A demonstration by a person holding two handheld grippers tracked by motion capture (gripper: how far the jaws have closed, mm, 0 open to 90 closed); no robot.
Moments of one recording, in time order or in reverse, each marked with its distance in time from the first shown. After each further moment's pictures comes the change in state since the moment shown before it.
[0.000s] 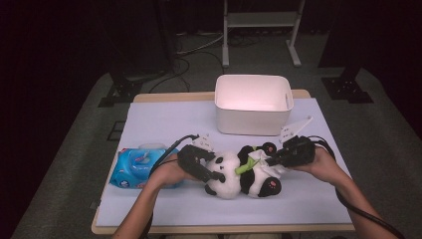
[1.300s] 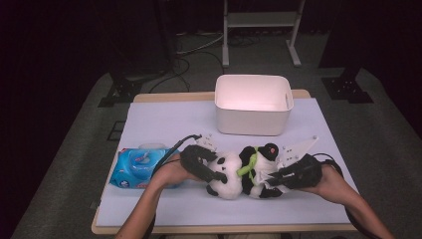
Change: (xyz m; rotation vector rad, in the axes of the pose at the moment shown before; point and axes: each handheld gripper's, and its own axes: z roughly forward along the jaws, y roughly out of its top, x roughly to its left) left arm -0.004 0.006 0.004 0.012 -0.005 -0.020; right arm 0.058 -0.007 -0.015 0.011 0.029 -0.107
